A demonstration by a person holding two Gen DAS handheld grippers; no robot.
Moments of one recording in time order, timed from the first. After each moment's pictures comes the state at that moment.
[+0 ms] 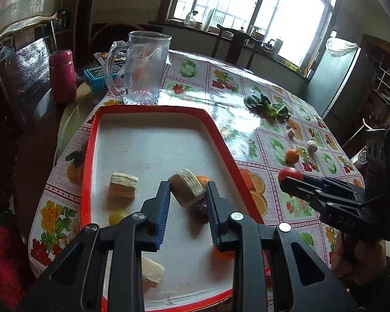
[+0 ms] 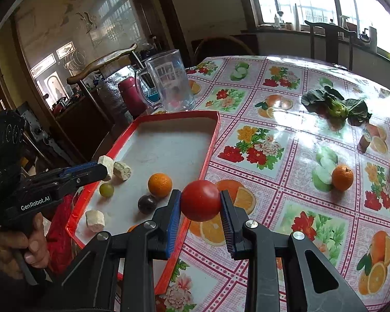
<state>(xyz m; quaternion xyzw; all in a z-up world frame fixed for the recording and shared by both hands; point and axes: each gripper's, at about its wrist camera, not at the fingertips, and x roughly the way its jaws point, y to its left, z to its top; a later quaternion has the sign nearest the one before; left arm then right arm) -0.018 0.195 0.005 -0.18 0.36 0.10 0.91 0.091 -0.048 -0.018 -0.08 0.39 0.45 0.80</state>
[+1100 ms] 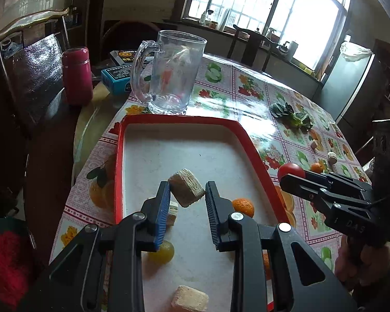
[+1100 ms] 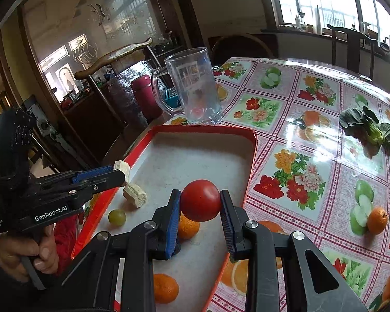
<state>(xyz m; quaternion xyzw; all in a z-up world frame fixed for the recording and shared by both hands) -0.001 0.245 -0.001 -0.18 0.37 0.13 0.90 0.105 0.026 -0.015 -0.09 0.39 0.49 0.78</state>
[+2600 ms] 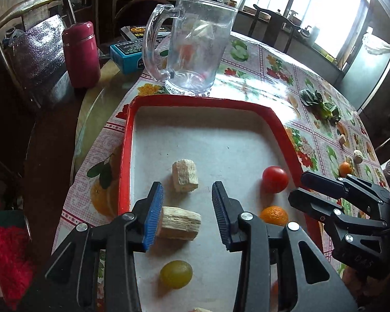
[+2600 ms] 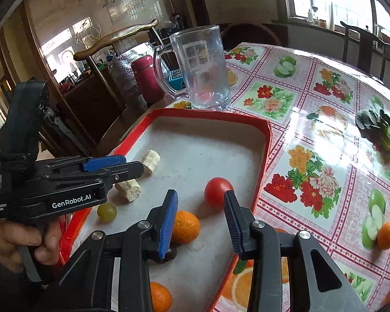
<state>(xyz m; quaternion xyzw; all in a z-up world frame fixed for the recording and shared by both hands) 0.032 0.265 -0.029 -0.19 0.43 0.17 0.87 0.108 0.048 -0.033 -0.13 0.40 0.49 0.76</state>
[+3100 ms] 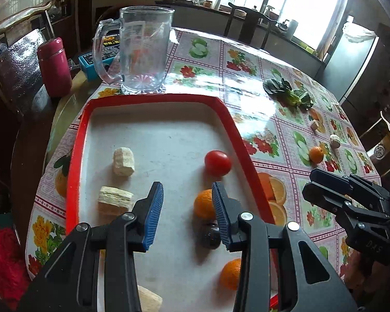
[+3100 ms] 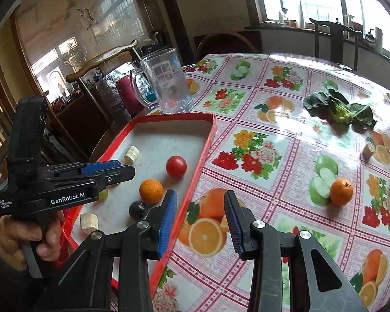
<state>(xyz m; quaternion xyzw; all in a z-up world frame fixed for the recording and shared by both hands) 0.037 0.203 -0.012 -0.17 0.42 0.12 0.88 0.114 -0.050 -0.015 -0.08 0.40 0.46 0.79</state>
